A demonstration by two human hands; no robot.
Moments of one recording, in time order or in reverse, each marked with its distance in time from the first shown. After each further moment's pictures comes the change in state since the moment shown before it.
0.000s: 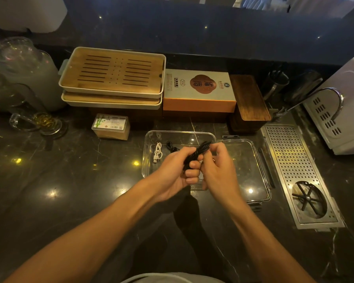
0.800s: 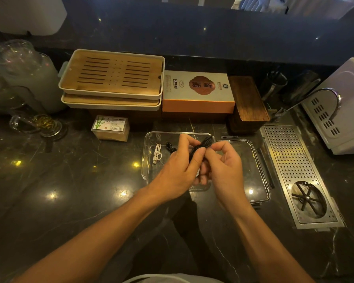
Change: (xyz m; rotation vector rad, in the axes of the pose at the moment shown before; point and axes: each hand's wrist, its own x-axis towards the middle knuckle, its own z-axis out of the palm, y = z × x) left_hand -0.009 -0.002 0.008 1.004 0.134 0.657; right_hand -0.012 -0.024 -0.006 0.453 -0.045 -0.057
